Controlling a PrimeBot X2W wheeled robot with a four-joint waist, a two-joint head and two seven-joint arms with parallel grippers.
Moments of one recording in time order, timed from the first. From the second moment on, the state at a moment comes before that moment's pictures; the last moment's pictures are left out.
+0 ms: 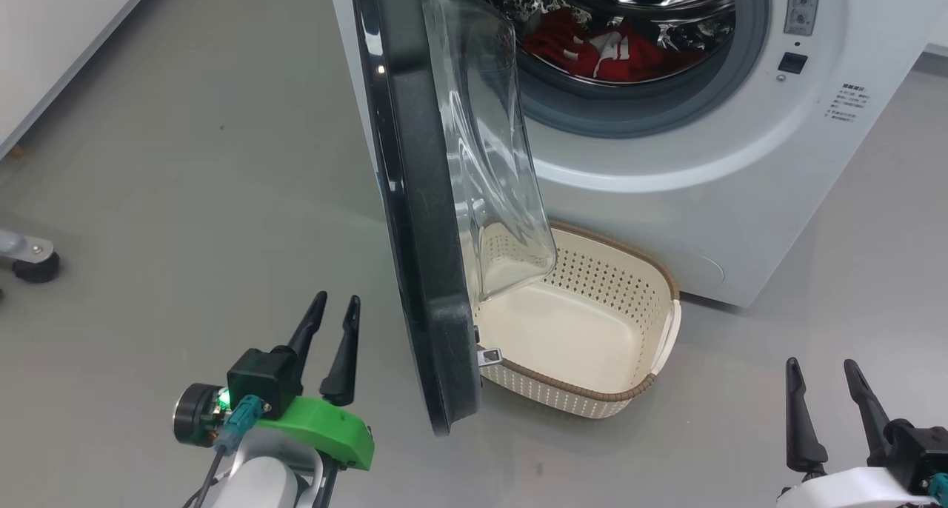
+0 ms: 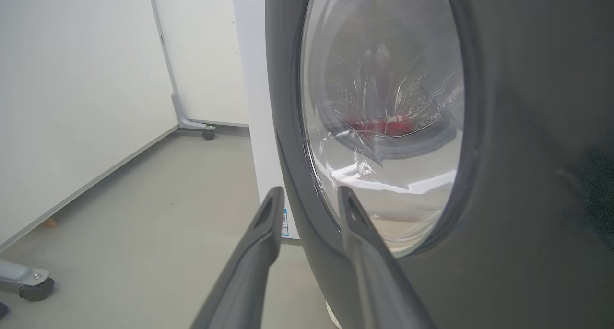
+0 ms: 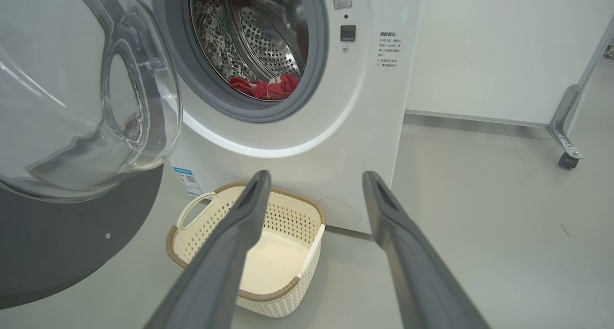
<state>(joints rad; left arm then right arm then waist) -0.20 0.03 -0.37 0.33 -0.38 0.05 -0.25 0.20 -0.11 0.02 0.07 0.31 -0.02 -0.24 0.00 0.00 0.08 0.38</state>
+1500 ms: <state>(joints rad) -0.30 0.04 -0.54 -0.27 -0.30 0.00 -0.23 0.19 -0.10 0.02 0.09 0.30 -0.02 -0.25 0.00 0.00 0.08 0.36</state>
